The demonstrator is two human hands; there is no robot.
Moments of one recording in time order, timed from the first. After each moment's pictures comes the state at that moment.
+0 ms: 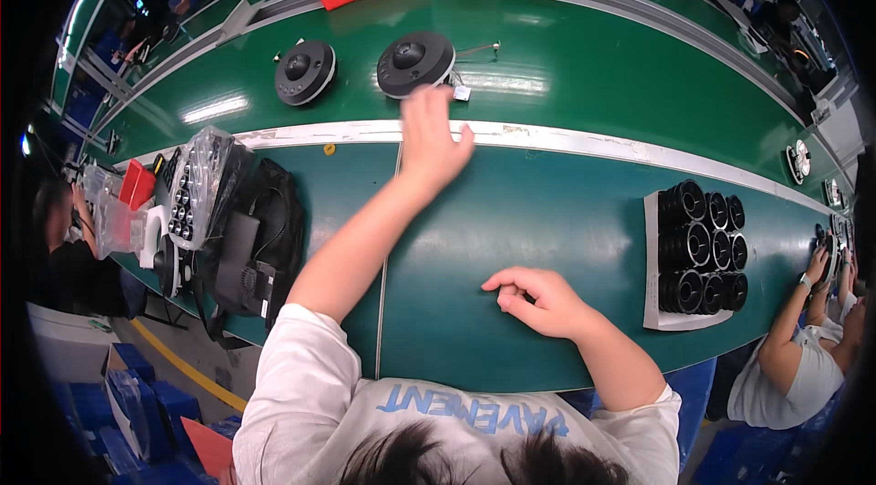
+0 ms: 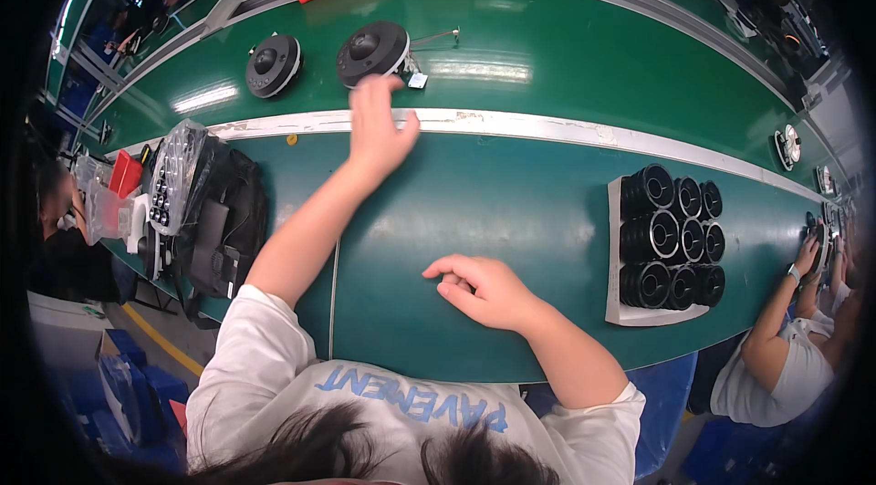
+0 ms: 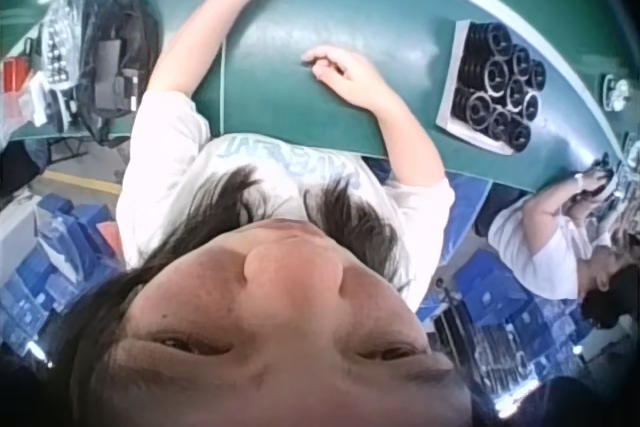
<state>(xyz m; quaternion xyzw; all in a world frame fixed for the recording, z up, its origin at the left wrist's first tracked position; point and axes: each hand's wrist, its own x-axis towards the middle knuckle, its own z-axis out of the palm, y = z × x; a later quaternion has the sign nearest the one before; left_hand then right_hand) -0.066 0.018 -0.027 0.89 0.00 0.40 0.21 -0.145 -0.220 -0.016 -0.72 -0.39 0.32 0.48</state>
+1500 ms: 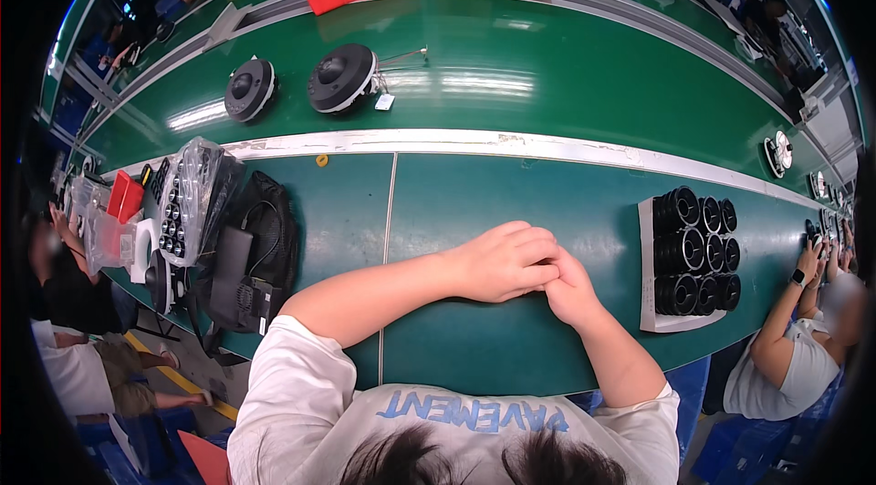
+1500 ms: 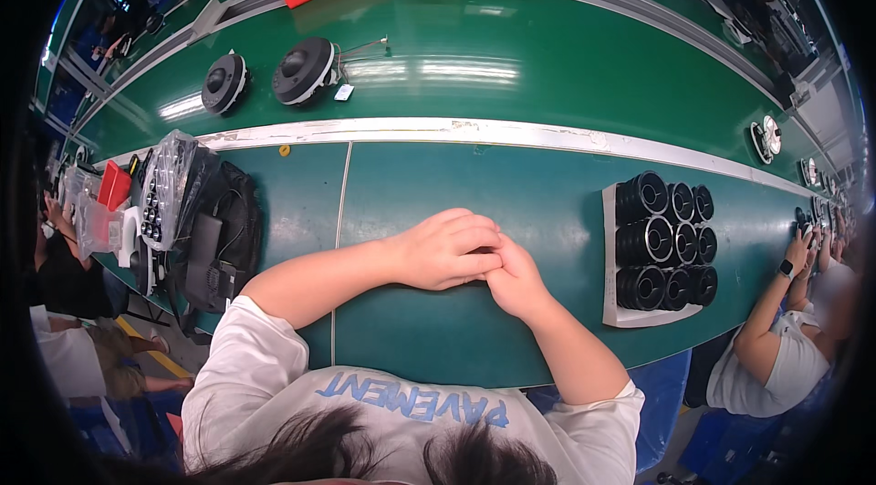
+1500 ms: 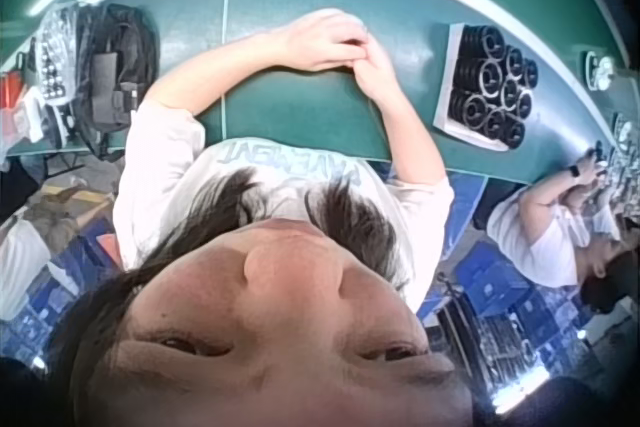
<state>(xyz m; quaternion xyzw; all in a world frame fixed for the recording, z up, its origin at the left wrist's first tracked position) -0.131 -0.057 -0.024 0.77 -0.49 0.23 0.34 -0.132 -0.226 -0.032 -0.67 -0.21 0.25 0.67</state>
